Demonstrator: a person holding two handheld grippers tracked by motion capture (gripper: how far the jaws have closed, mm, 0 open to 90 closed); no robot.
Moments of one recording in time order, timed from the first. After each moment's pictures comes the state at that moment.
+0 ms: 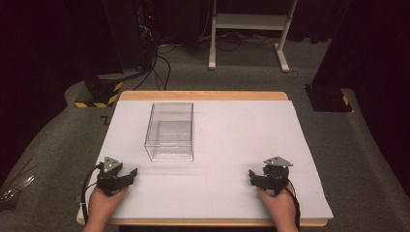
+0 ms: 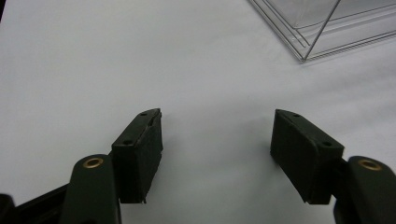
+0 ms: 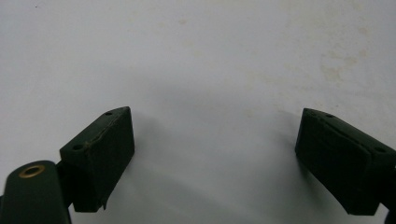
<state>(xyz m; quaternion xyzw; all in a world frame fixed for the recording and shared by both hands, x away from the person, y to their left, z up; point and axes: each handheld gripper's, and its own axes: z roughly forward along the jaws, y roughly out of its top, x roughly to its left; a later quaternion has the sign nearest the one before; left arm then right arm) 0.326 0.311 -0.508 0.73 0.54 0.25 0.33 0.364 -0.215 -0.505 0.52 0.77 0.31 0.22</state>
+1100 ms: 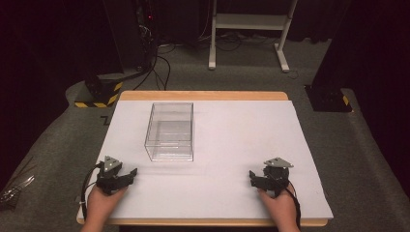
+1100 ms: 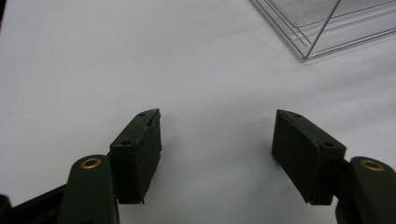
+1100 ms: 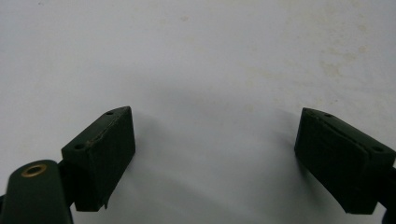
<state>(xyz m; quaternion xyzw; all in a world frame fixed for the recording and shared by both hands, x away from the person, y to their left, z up) 0.327 0.310 -0.506 0.74 0.54 0.26 0.32 0.361 -0.215 -0.504 0.52 0.77 0.31 0.22</state>
